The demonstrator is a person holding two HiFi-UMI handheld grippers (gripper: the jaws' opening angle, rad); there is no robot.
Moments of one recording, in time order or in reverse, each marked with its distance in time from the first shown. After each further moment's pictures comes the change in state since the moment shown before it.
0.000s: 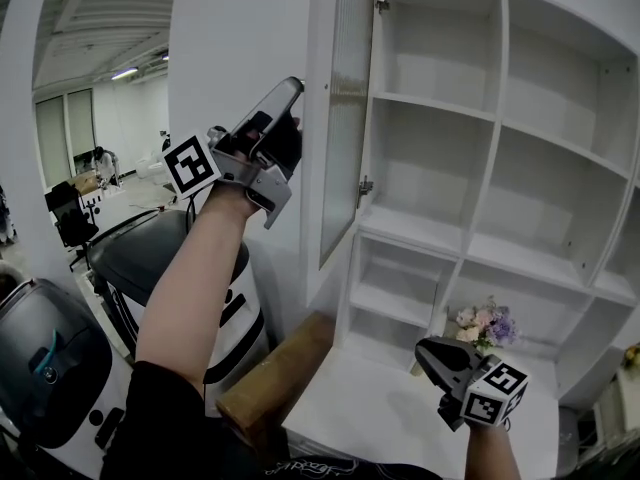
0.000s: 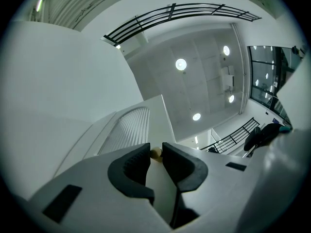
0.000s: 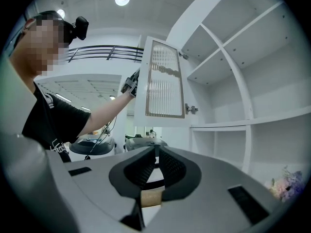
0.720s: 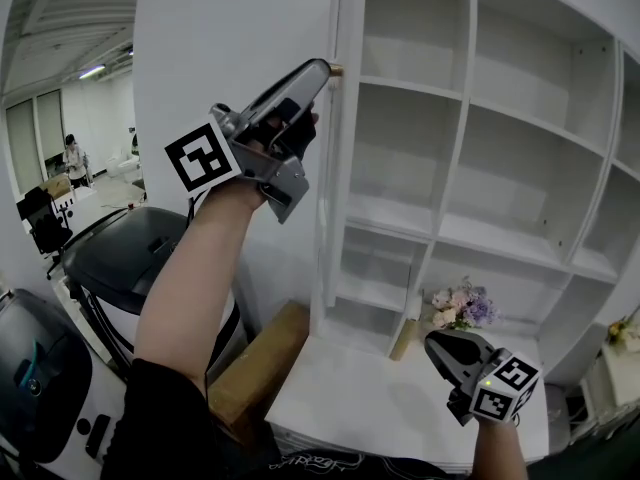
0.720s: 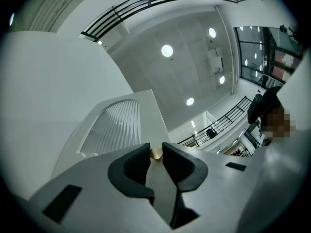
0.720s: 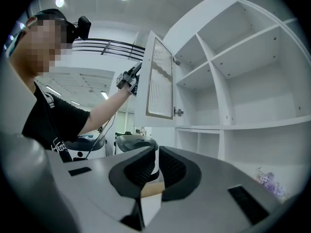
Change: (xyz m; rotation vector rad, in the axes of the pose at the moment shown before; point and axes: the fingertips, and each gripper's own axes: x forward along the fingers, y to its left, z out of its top) left arm 0.055 -0.028 -0.057 0.151 0.106 -0.036; right arm -0.054 -0.013 0.003 -0.017 0.025 -0.141
